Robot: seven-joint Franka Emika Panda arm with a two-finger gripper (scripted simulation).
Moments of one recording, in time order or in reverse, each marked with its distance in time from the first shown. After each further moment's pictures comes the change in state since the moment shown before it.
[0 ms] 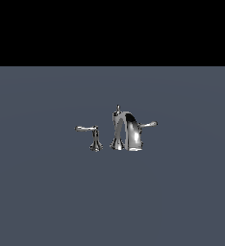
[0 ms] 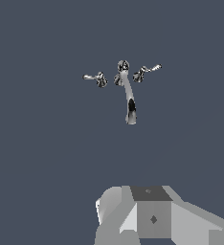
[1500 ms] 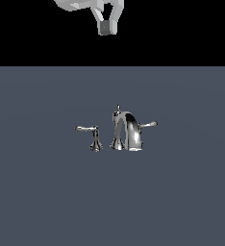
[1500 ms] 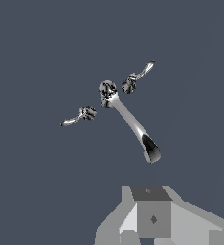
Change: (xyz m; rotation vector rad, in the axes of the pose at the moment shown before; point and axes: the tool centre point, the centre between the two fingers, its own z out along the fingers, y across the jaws) arm 0.111 -0.008 0.128 0.007 -0.002 0.456
